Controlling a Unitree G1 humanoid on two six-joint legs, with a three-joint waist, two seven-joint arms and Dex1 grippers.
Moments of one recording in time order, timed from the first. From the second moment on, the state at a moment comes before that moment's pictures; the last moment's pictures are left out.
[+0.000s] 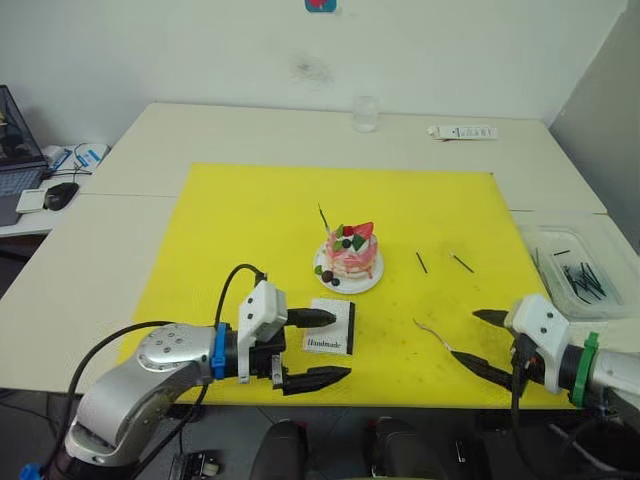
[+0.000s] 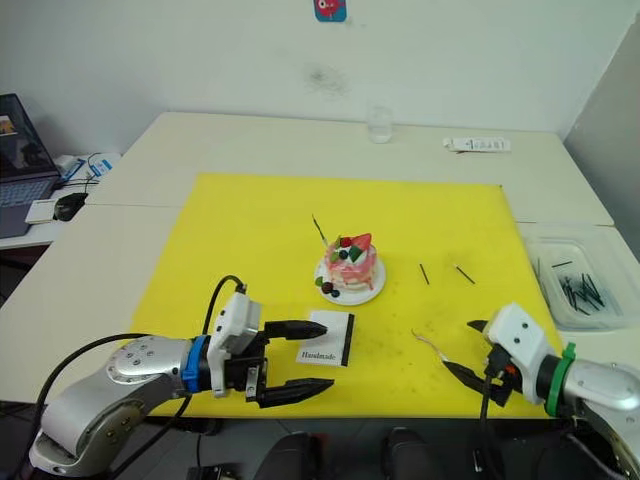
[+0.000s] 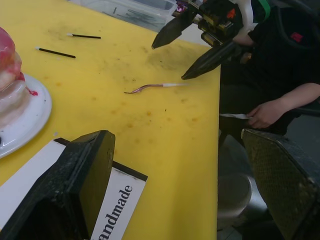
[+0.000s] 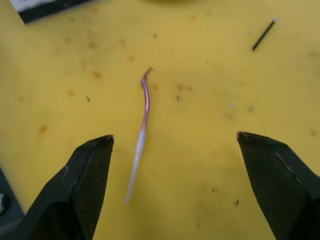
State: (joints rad) left arm -0.03 0.70 -0.05 -0.63 -0.67 0.65 -0.93; right arm 0.35 -0.87 -0.25 -0.69 0.41 0.59 0.74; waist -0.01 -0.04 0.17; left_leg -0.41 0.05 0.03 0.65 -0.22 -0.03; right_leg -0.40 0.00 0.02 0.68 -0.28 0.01
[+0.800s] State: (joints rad) left arm -0.03 0.68 -0.11 -0.66 -0.67 0.65 -0.88; right arm 0.42 -0.77 -0.21 -0.66 0.34 0.57 0.70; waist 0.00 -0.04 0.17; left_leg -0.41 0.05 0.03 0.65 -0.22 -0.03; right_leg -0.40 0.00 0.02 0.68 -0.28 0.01
